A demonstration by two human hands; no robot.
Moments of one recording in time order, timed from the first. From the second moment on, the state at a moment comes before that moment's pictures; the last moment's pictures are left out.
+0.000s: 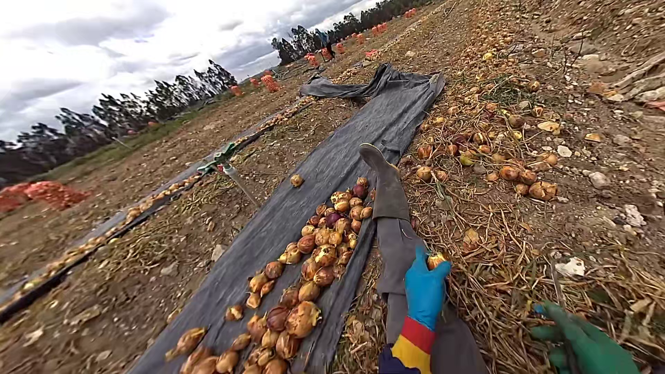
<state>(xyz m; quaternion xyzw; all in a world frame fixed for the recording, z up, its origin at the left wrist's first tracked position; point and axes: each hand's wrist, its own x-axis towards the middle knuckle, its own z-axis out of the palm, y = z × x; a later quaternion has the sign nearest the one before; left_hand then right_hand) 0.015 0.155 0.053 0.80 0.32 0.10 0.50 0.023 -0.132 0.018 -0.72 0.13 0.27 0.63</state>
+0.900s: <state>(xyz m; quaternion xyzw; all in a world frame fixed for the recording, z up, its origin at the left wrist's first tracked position) -0.024 0.100 0.024 0.89 0.12 -0.09 0.43 -0.001 -0.107 0.040 -0.71 0.08 0.39 0.58</state>
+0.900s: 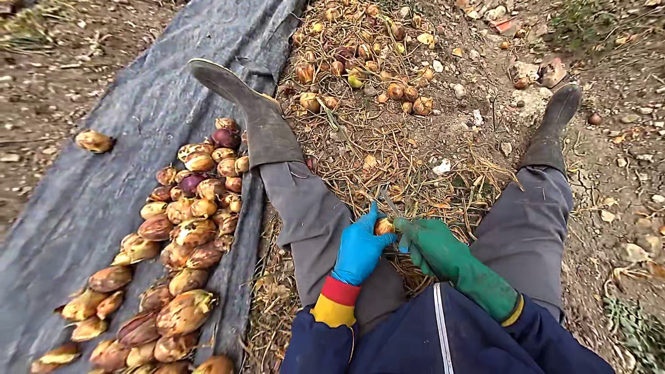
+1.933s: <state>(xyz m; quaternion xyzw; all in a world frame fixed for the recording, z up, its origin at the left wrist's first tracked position) -0.034 0.099 0.032 0.44 0.23 0.05 0.86 -0.002 -0.029 0.043 -0.64 0.06 0.33 0.69</state>
